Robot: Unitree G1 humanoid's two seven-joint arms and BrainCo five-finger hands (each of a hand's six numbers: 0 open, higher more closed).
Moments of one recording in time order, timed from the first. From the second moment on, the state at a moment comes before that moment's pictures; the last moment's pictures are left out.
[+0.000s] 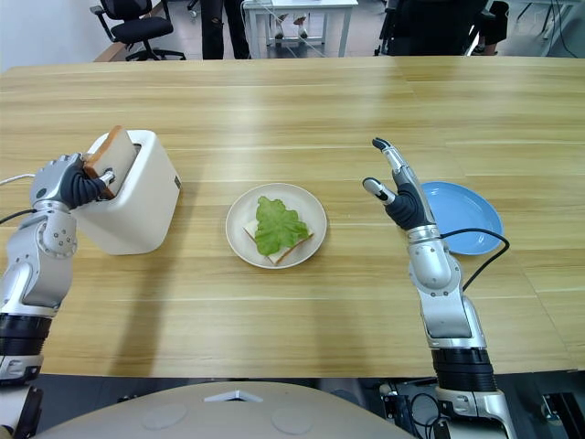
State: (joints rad) left arm -0.15 0.67 0.13 -0.07 0.67 0.23 0.04; right arm -0.02 -0.38 -0.09 -0.13 -0.26 -0.23 0.02
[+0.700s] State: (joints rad) left arm -0.26 0.46 0.24 -0.39 0.36 -0.01 0.12; right arm -0.06 -0.38 -0.08 -0.09 -0.28 -0.23 0.02
